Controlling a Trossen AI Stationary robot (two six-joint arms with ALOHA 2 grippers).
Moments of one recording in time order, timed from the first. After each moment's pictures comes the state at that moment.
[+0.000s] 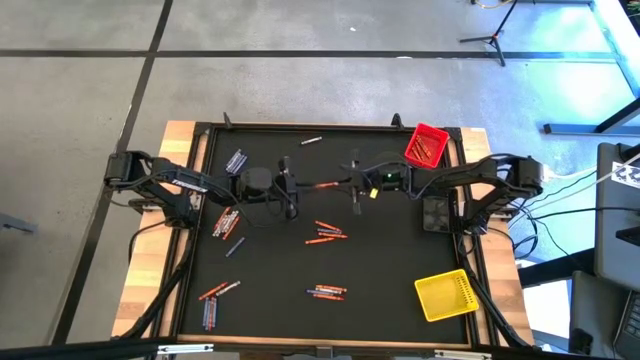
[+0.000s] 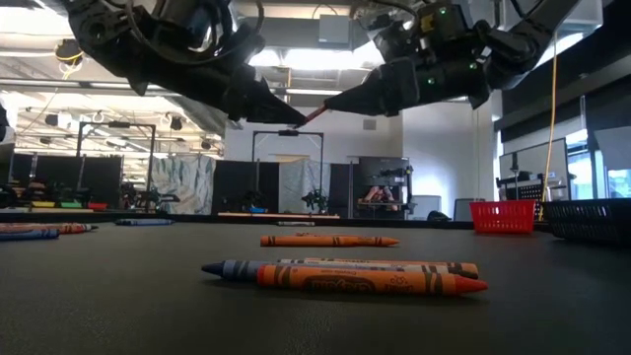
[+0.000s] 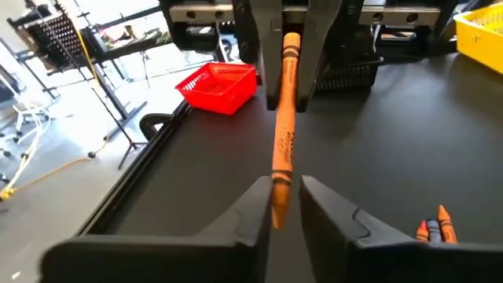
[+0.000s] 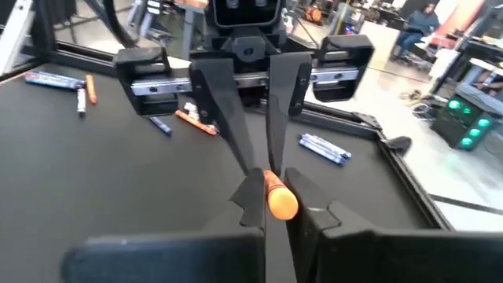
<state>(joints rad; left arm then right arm) 0.11 1.46 0.56 0.63 -0.18 0.20 -0.22 1.54 0.71 0.64 -0.23 -0.30</state>
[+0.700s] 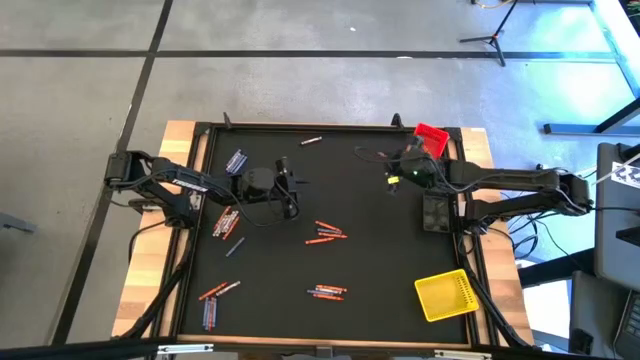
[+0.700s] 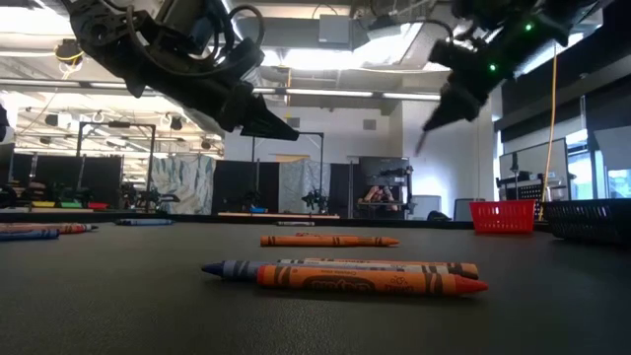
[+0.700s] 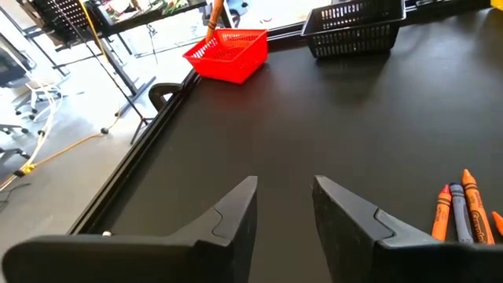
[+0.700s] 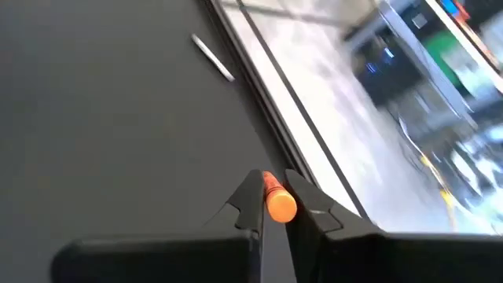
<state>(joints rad) 0.12 1.46 0.56 0.55 -0.22 0.22 -0.24 1.09 0.71 -0.29 0.54 -0.24</state>
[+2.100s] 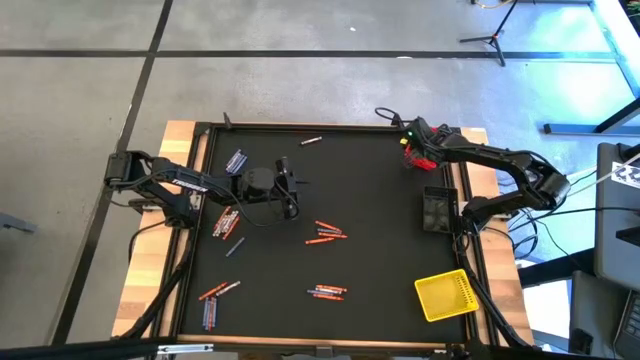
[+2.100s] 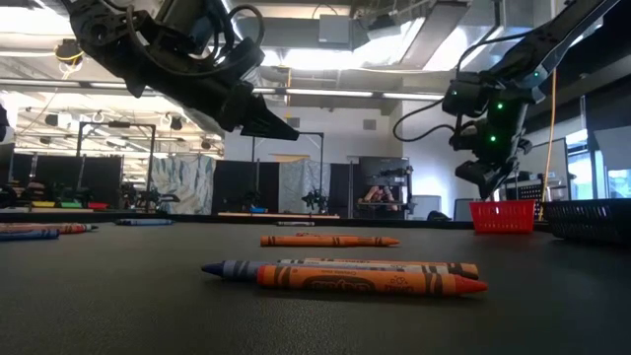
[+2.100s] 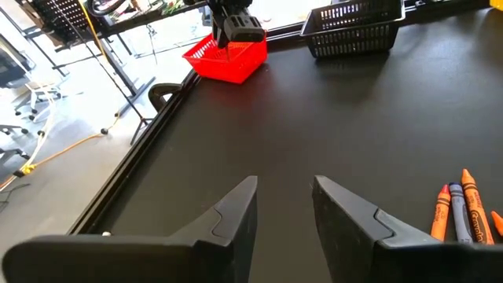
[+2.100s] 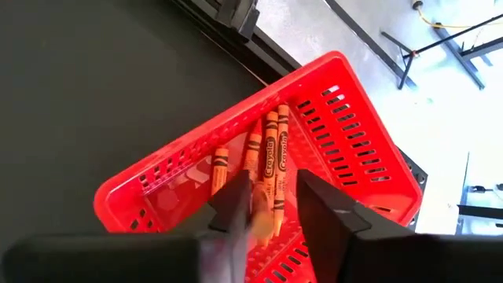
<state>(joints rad) 0.12 1.46 0.56 0.55 -0.22 0.22 -0.80 1.35 0.71 -0.44 0.50 0.00</state>
